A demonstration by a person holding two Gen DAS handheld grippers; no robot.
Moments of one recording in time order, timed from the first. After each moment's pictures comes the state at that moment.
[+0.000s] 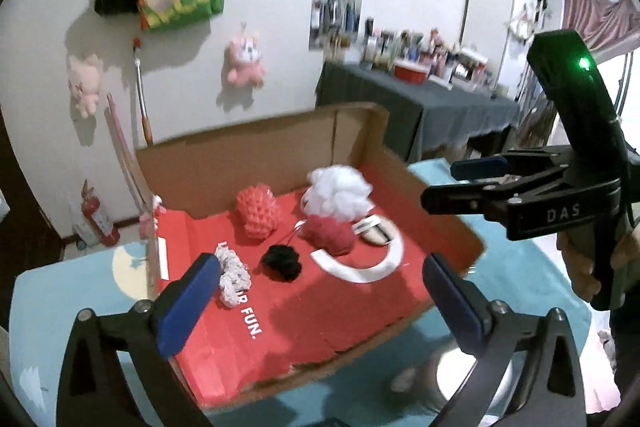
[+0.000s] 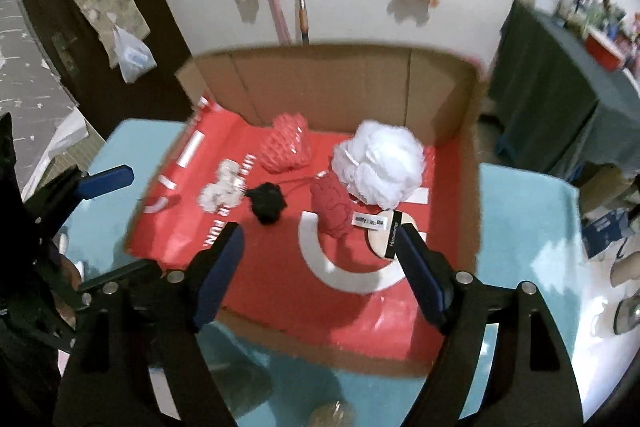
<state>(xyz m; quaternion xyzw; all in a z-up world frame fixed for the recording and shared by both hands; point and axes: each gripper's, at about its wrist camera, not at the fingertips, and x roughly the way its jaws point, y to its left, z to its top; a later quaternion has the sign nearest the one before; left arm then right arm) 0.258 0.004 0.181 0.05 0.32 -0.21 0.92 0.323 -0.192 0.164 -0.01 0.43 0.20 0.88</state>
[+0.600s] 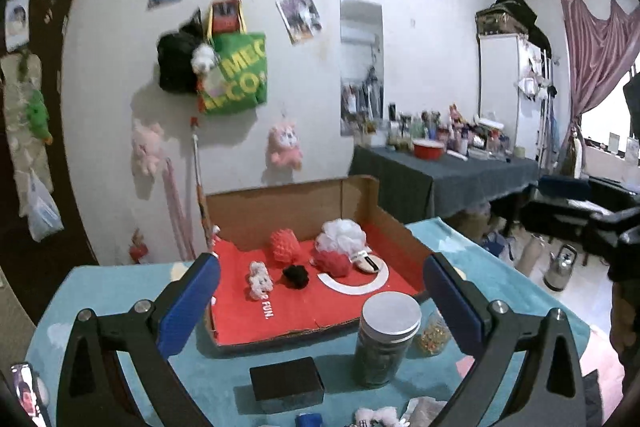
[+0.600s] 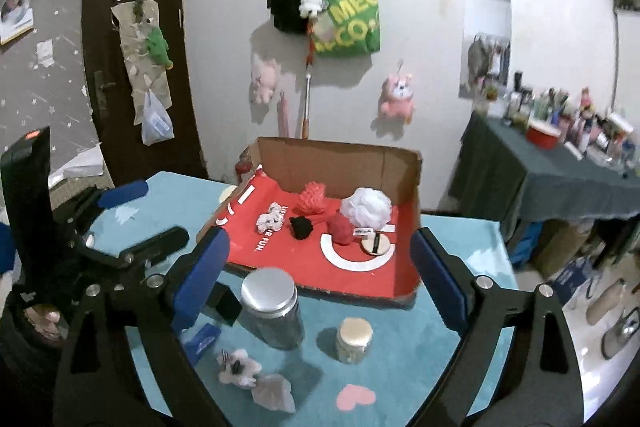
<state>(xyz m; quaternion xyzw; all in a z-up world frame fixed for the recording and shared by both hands) 0.098 0.009 0.198 0.03 0.15 -0.13 0.98 0.095 -0.207 0.227 -0.03 0.22 0.17 0.96</state>
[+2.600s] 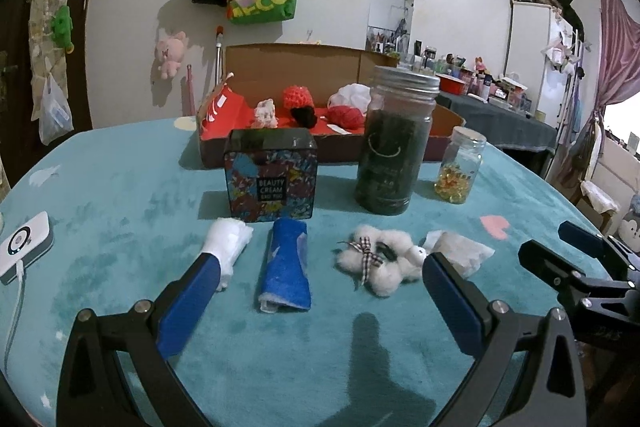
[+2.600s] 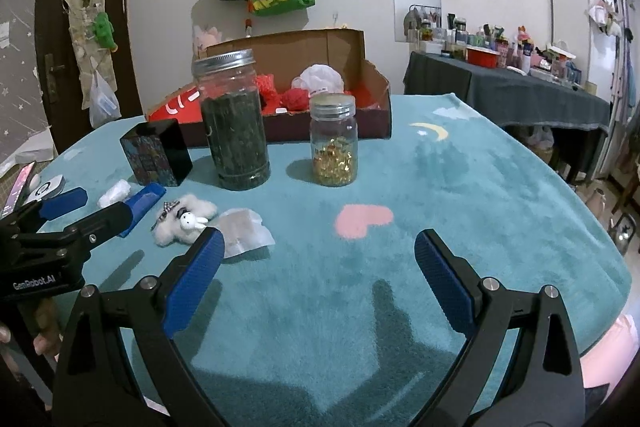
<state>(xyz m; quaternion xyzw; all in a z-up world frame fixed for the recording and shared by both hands) 0.047 0.019 0.032 -0.01 0.27 -0.09 0.96 0.012 -0.214 0.018 0.02 0.25 0.06 0.97</state>
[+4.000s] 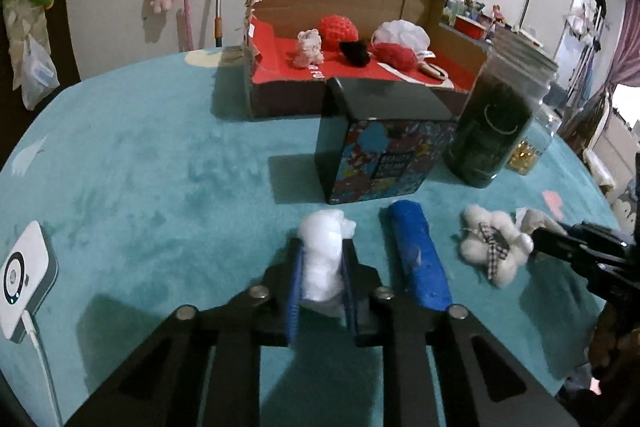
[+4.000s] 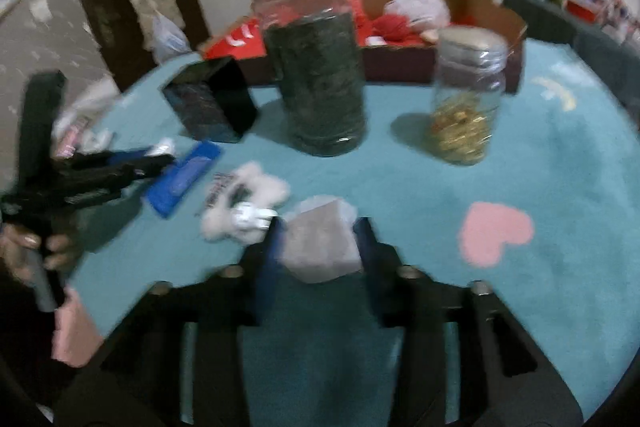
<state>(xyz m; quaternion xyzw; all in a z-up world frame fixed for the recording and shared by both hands) 0.114 0.092 0.025 -0.01 0.40 -0.11 0.91 0.085 -0.180 0.004 0.03 0.38 0.24 0.89</state>
